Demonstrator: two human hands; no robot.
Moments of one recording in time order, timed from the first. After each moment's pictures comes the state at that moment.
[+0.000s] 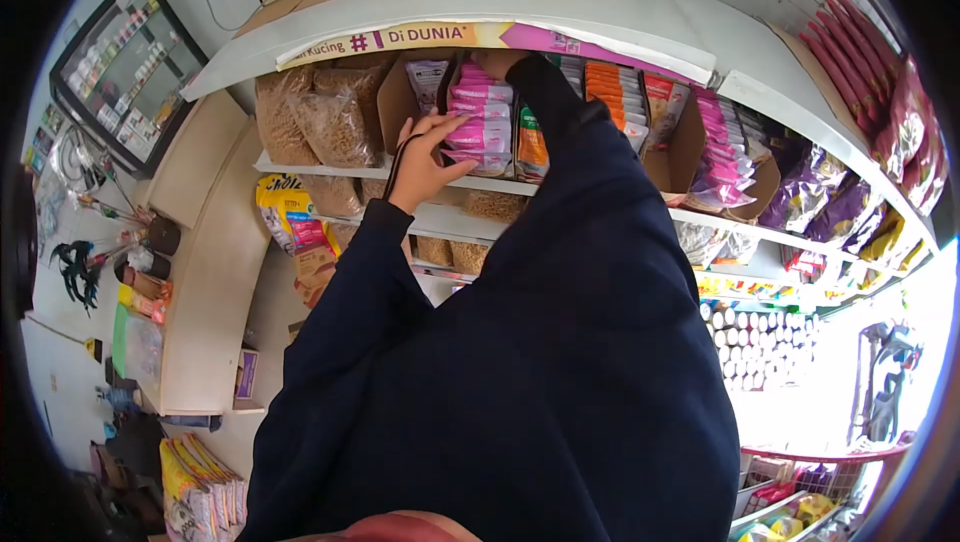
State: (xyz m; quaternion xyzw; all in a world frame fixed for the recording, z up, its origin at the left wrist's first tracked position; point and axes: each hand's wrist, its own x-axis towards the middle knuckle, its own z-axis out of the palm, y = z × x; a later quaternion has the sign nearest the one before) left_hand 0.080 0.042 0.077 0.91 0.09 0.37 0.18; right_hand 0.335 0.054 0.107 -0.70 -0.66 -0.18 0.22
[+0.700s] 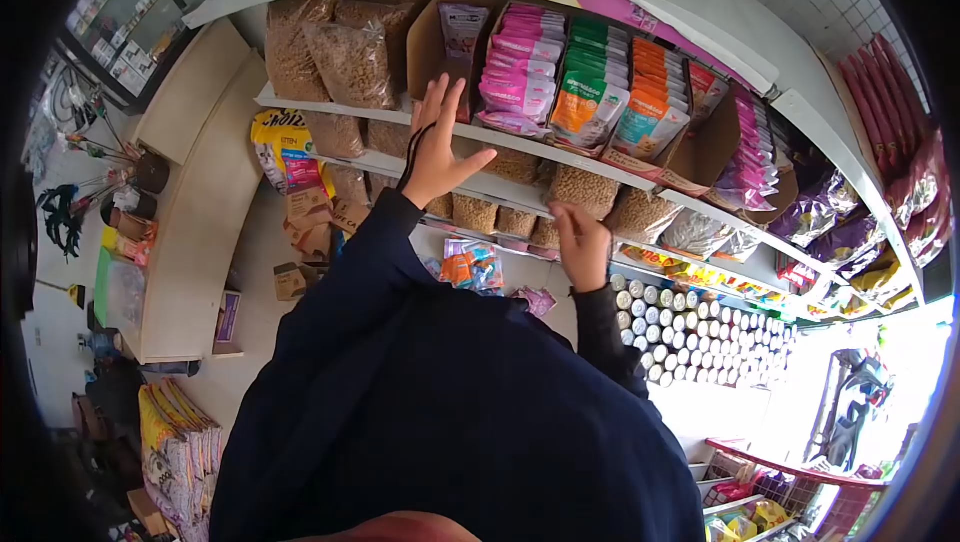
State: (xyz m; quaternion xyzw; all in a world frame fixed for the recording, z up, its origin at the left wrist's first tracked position) left_hand 0.043 0.028 0.036 0.89 0.13 0.40 0.18; right_hand 0.149 -0.195 -0.003 -0.75 -0.38 0.07 0.53
